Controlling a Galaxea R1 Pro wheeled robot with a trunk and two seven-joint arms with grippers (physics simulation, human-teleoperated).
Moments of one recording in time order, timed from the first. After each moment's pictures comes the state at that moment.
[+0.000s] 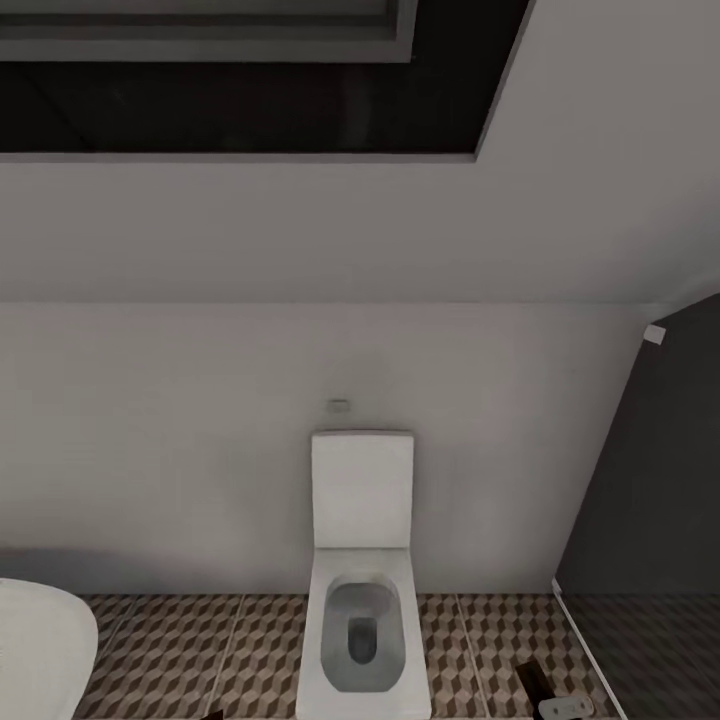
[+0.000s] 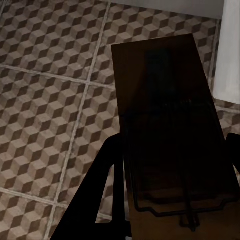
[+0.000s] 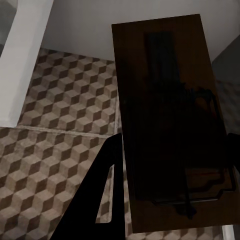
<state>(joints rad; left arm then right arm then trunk) -0.40 0.02 -0.21 0.07 0.38 -0.36 0.08 -0.43 -0.11 0.27 0.07 -0.12 -0.51 -0.05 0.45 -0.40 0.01</state>
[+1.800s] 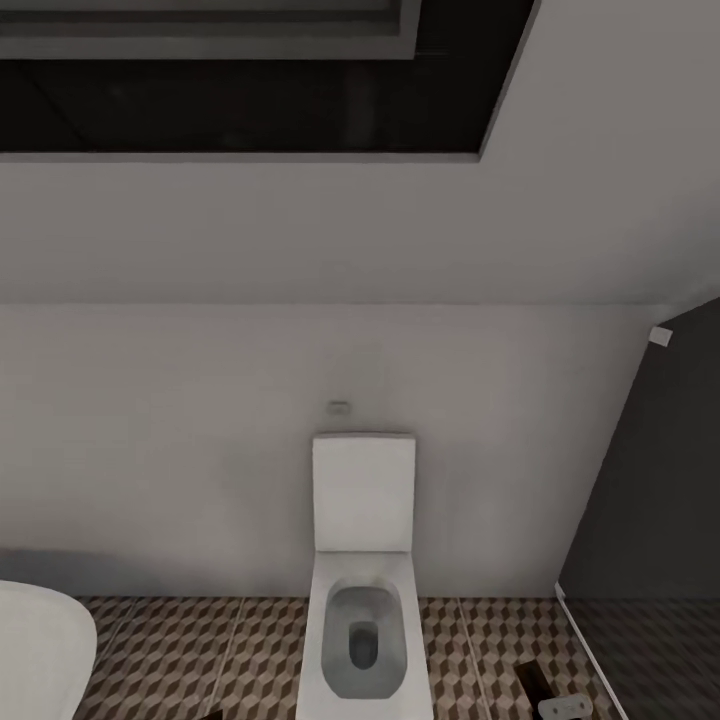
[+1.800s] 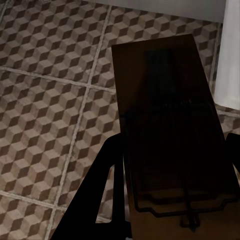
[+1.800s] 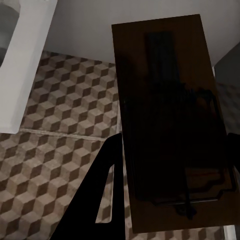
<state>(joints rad) -0.40 0.02 -0.21 0.07 0.38 -0.36 0.08 -0.43 -0.11 0.27 0.07 -0.12 -0.51 -0.05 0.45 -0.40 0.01</state>
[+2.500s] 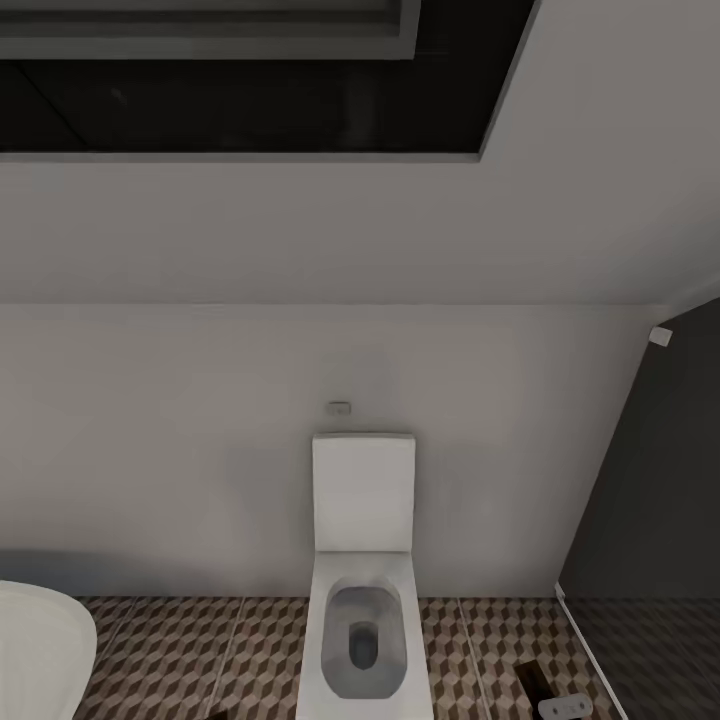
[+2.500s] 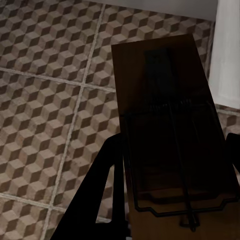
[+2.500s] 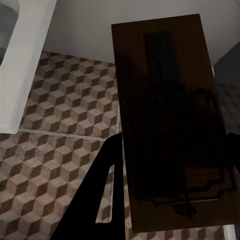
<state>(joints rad) -0.40 0.01 -0.21 0.07 0.37 -0.35 0.07 -0.43 -0.11 0.27 0.07 -0.12 -0.51 -0.05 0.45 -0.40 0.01</state>
